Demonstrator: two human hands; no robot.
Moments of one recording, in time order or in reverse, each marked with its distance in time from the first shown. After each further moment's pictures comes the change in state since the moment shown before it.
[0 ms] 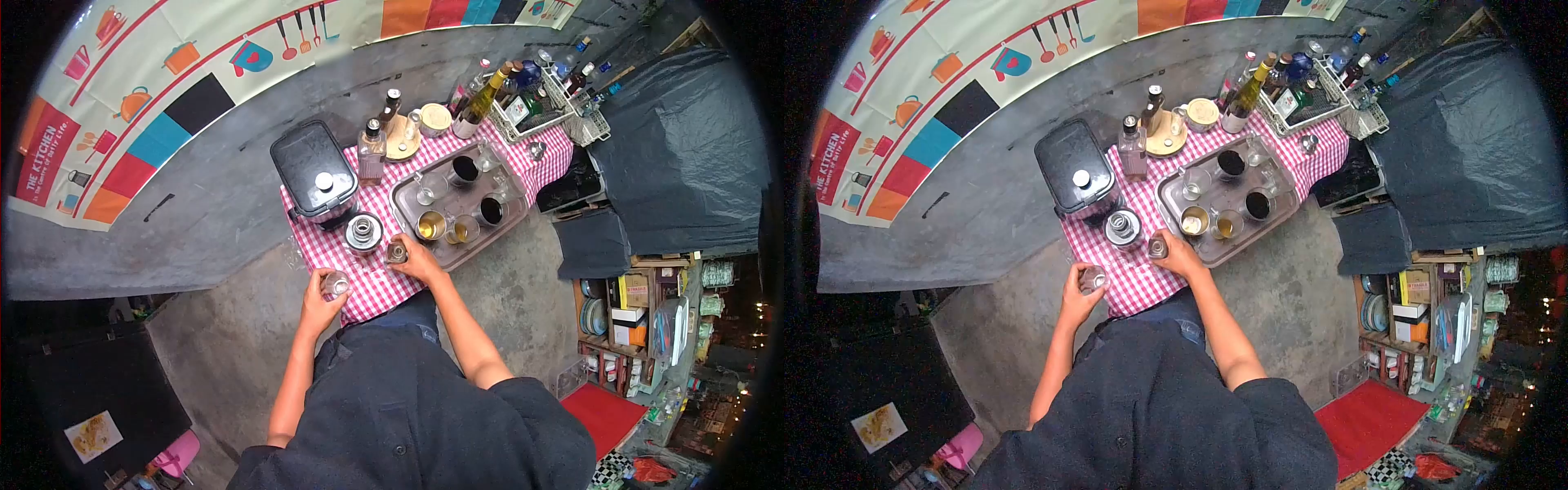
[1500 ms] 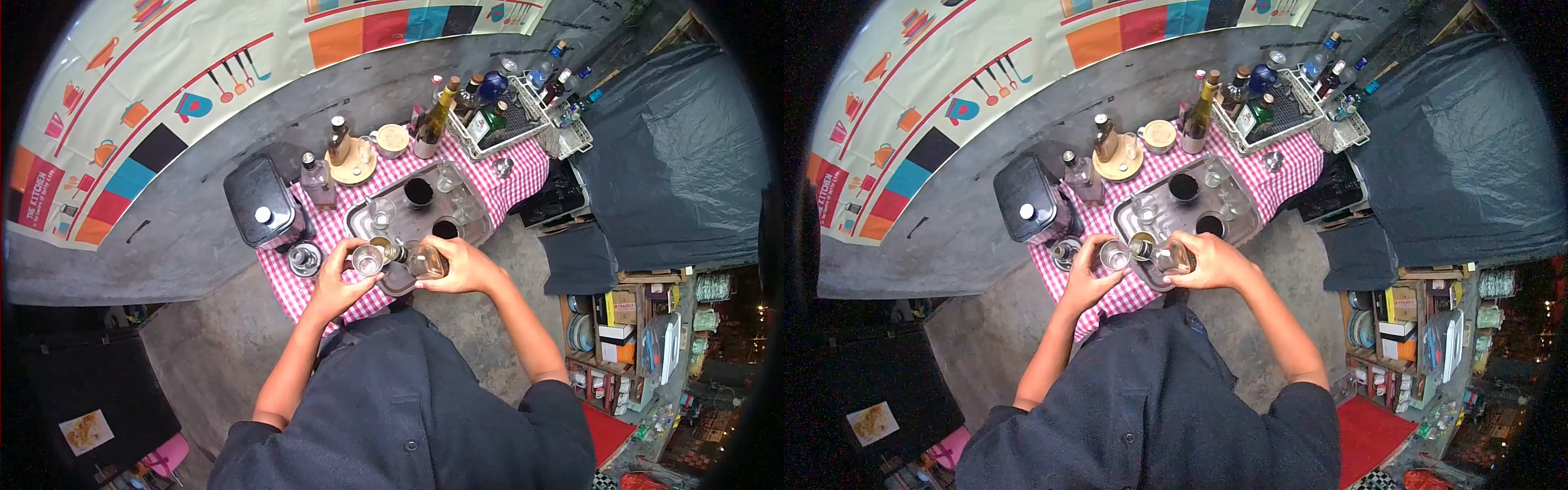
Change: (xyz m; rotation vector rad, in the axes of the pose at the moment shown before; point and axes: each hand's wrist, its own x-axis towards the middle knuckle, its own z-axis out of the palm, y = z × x) left_hand 0.064 0.152 0.142 0.021 -0.168 0.315; right_hand -0.058 -0.066 -0.263 -0.094 -0.234 -0.294
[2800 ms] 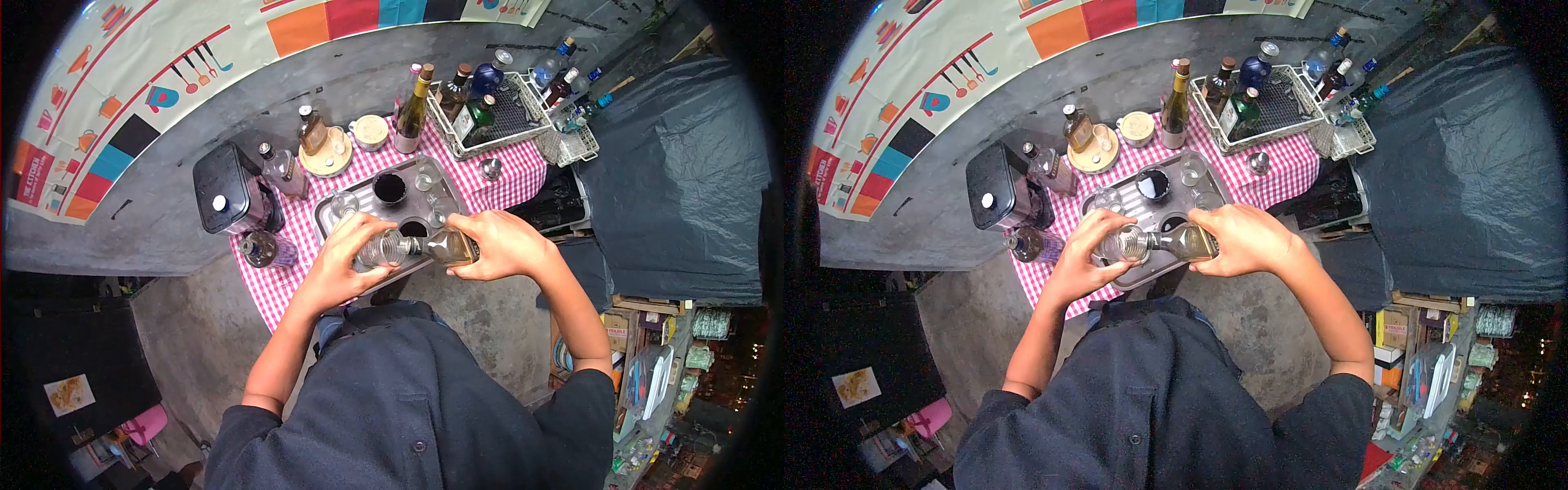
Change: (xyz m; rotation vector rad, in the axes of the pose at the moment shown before) left_hand 0.059 0.071 0.090 0.313 -0.085 0.268; right_hand -0.041 0.026 -0.137 -0.421 -0.169 -0.104
